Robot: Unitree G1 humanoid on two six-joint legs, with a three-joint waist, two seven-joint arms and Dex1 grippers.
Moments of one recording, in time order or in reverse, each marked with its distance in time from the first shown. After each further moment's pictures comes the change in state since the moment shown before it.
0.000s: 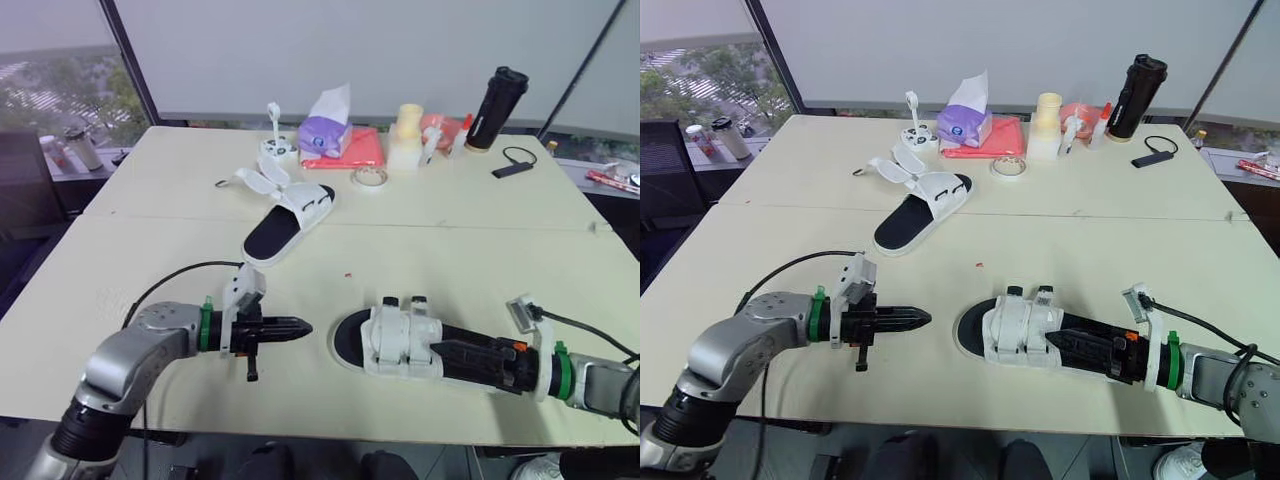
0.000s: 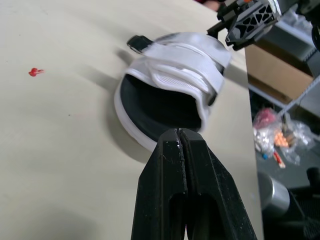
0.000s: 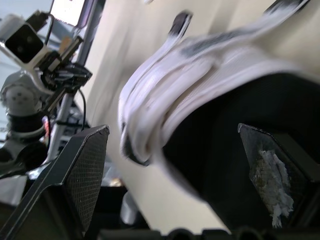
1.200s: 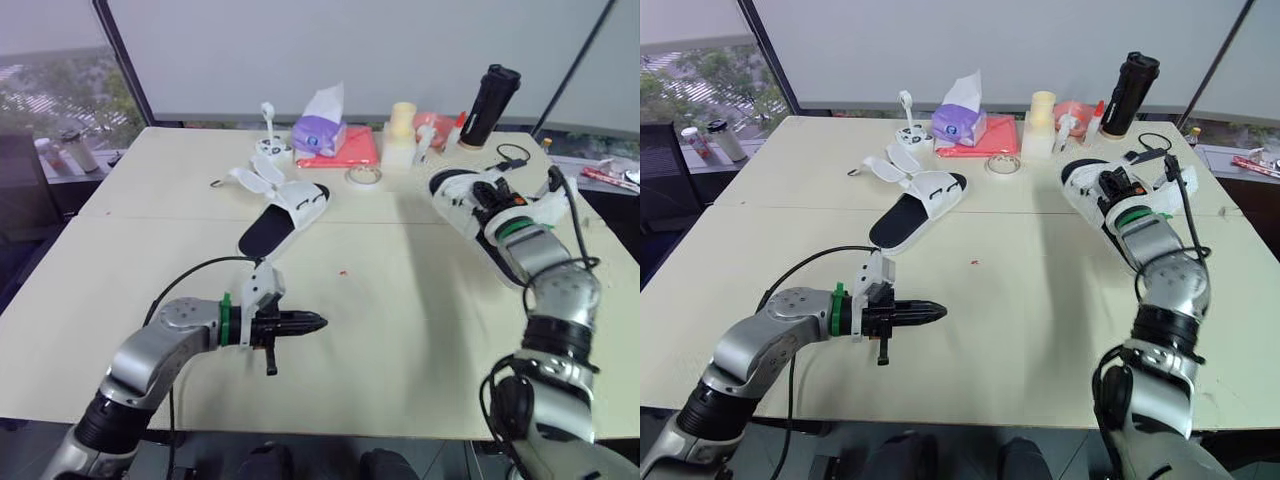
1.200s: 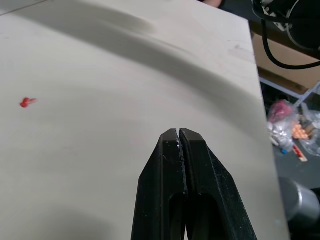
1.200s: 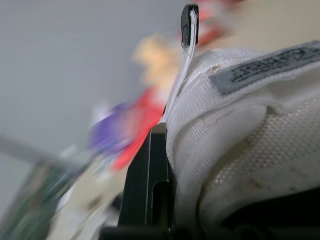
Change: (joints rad) left arm -0.056 -0.102 -0.102 0.081 0.129 -0.142 0.079; right arm -0.828 0.474 -0.222 0.632 -0.214 -0.751 -1.076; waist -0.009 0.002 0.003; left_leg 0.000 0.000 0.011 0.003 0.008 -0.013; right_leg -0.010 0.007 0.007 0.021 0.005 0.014
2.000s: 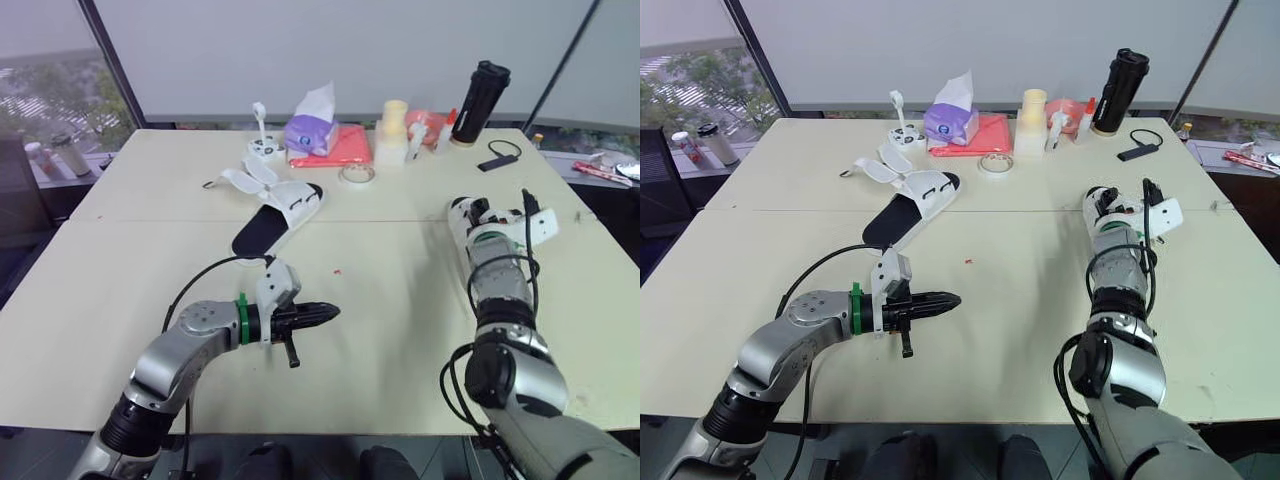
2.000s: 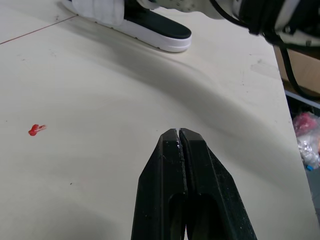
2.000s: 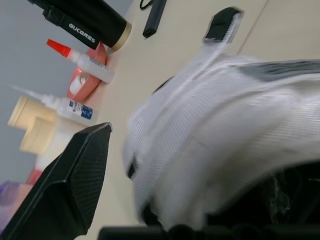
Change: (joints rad) left arm 0.006 -0.092 -0.022 -0.024 0.022 0.001 0.113; right arm 0.010 0.098 -0.027 0.139 -0.178 -0.283 -0.042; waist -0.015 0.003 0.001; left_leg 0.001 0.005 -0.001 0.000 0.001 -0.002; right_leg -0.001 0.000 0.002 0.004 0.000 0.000
